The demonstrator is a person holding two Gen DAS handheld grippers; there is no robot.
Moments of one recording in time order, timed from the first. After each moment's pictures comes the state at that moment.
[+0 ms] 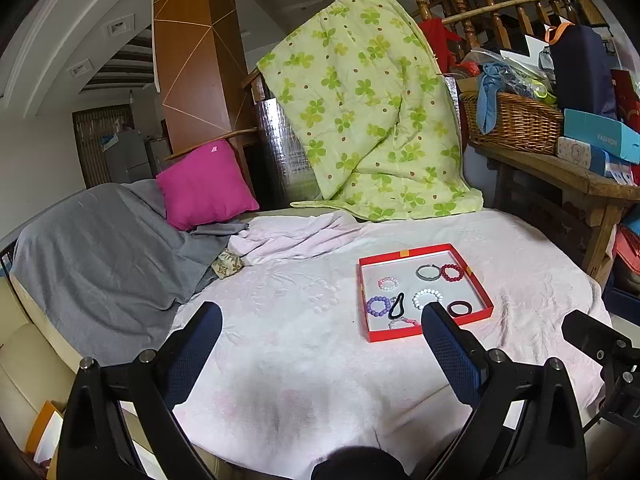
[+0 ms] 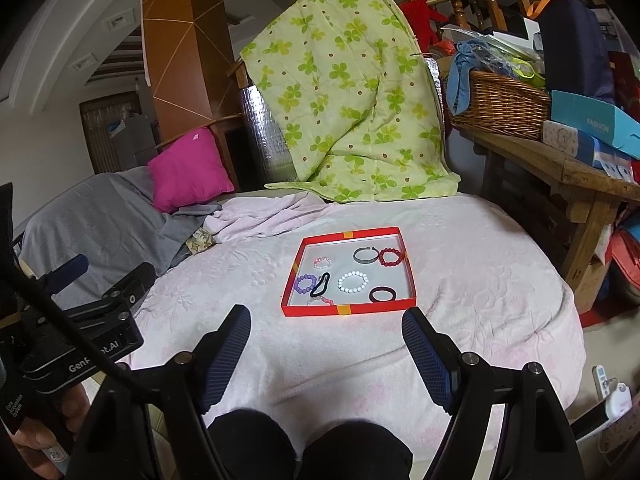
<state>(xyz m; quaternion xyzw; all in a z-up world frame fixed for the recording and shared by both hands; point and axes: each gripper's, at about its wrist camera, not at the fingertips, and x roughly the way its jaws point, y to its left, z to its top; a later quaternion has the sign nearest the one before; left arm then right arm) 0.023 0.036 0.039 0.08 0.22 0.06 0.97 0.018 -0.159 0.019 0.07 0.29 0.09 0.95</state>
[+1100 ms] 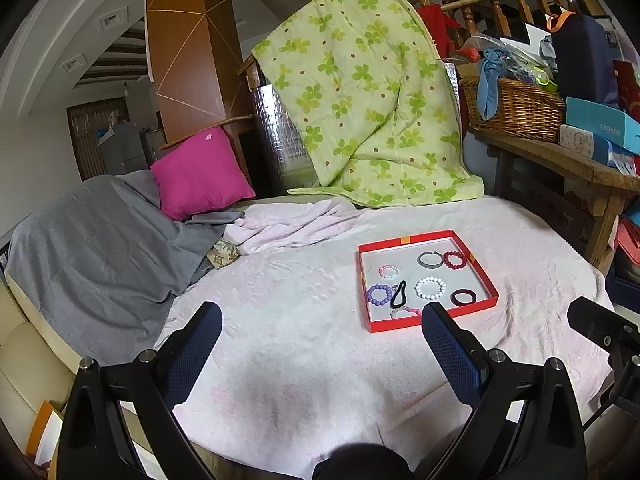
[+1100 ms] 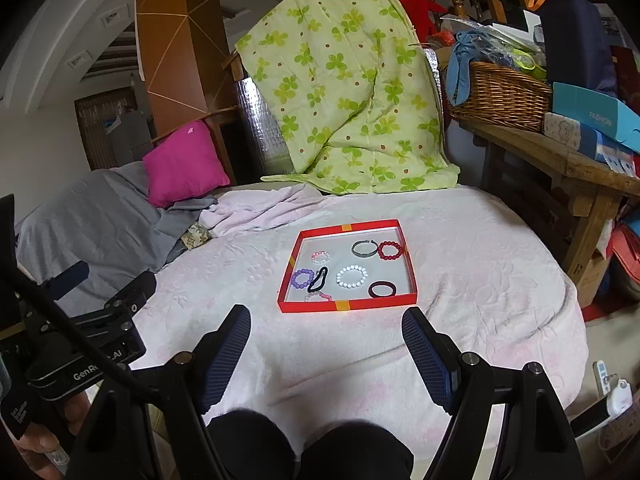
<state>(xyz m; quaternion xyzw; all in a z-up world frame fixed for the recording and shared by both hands) 0.043 0.040 0.023 0.08 0.24 0.06 0.96 0.034 -0.159 0.013 0.07 0.31 0.09 0.95</state>
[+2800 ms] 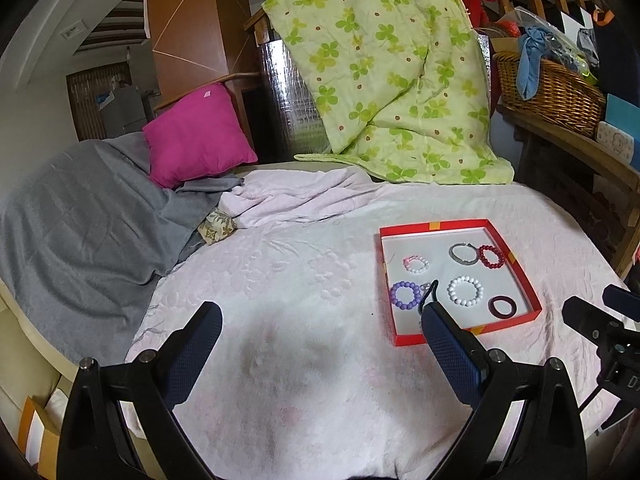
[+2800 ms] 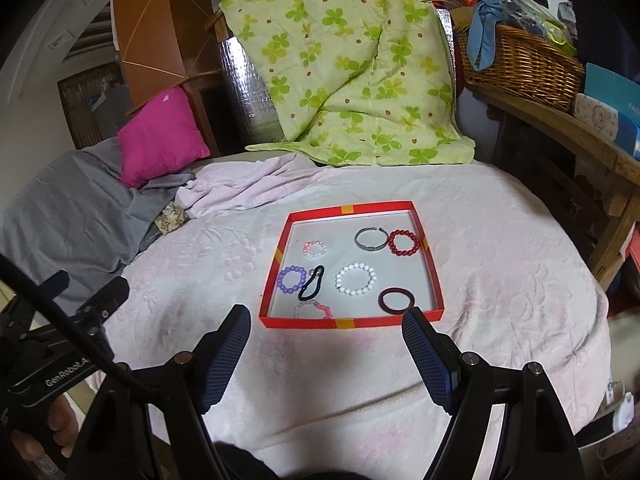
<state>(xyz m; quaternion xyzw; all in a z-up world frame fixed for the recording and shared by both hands) 0.153 0.074 -0.012 0.05 0.30 0.07 0.95 0.163 -0.130 -0.033 0.06 0.37 0.08 0.92</state>
